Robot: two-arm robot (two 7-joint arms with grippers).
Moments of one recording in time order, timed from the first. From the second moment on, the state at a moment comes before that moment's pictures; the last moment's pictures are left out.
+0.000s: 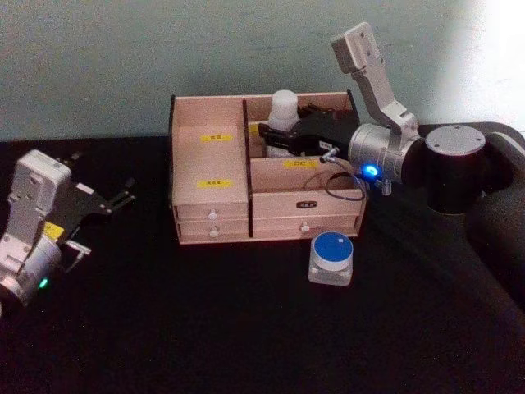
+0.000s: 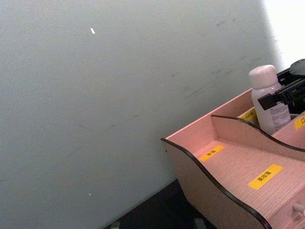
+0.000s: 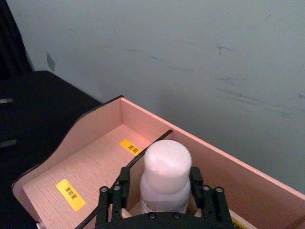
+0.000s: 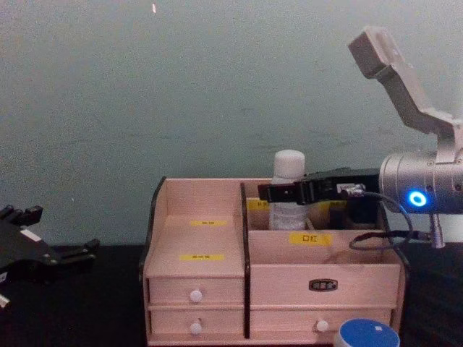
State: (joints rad) left arm -0.20 0.60 0.45 -1.41 -0.25 -0.12 0.03; right arm 0.68 0.23 -0.49 -1.03 0.33 0.22 0.47
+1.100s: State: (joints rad) left arm -0.20 0.60 0.45 -1.41 -0.25 -0.12 0.03; right arm 0.63 0.26 -0.46 -1.15 0.33 0.23 0.44
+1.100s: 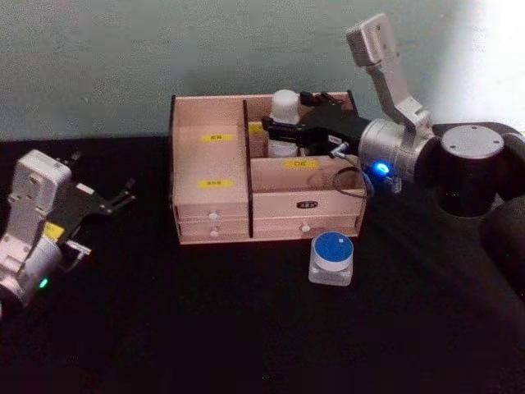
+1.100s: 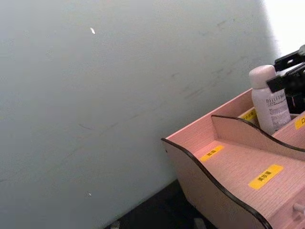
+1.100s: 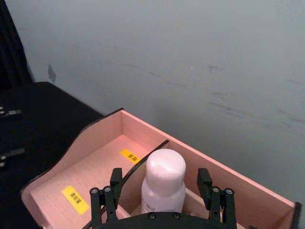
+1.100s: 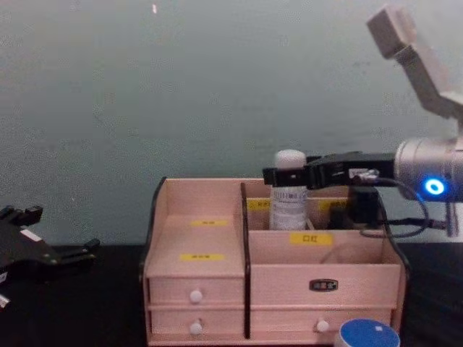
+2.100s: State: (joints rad) left arm -0.20 0.60 0.45 -1.41 -0.25 -0.12 0.03; right arm 0.23 0.57 -0.40 -1.64 0.44 0.31 0.45
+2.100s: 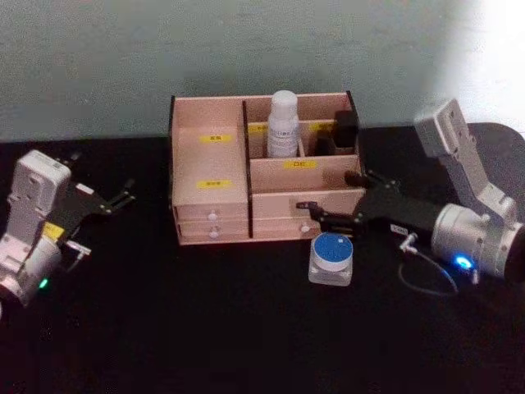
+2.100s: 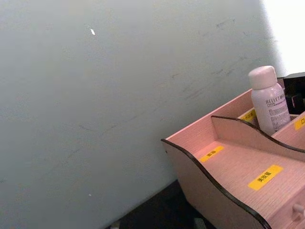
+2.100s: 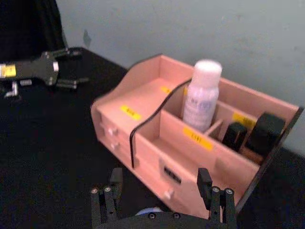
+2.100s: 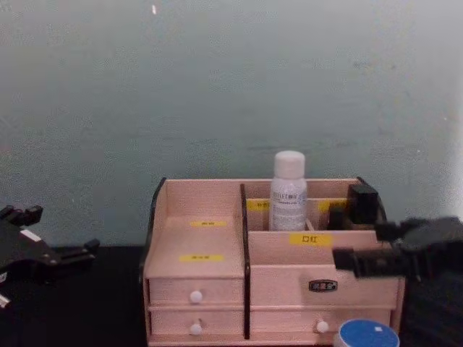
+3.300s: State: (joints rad) left arm -0.20 0.60 0.45 -1.41 -0.25 -0.12 0.03; right arm 0.17 0.61 -0.45 -1.61 0.41 0.35 0.44
